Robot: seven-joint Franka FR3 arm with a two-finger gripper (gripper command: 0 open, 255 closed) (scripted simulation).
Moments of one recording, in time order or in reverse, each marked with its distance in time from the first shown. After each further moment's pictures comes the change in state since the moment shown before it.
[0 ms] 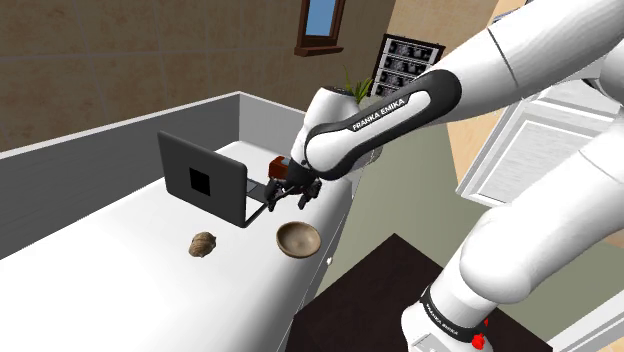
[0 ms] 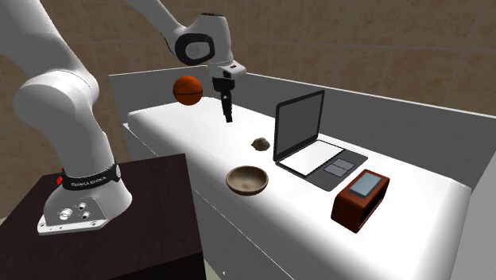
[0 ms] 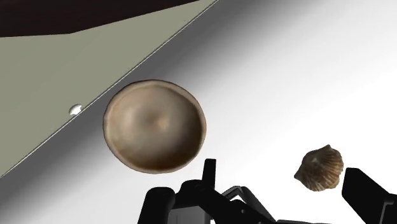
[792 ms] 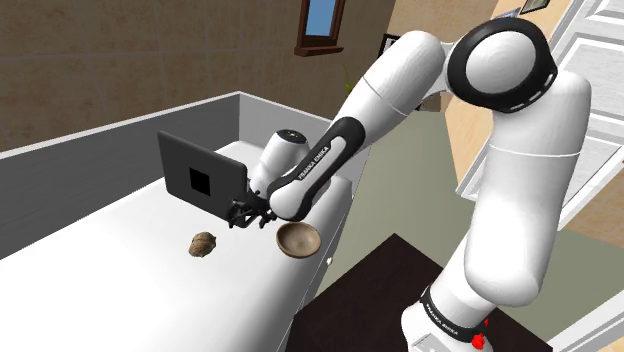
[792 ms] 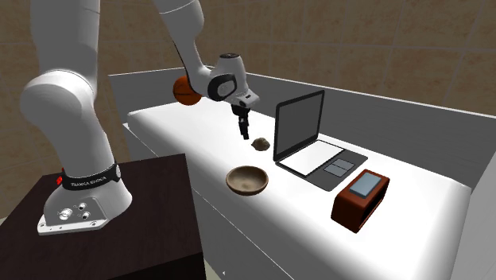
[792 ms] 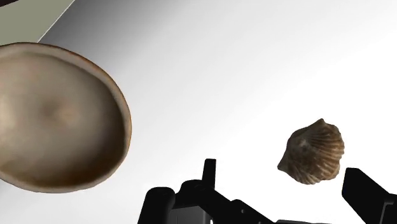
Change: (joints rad) arm 0.096 0.543 -0.066 0.238 -0.311 0.400 0.357
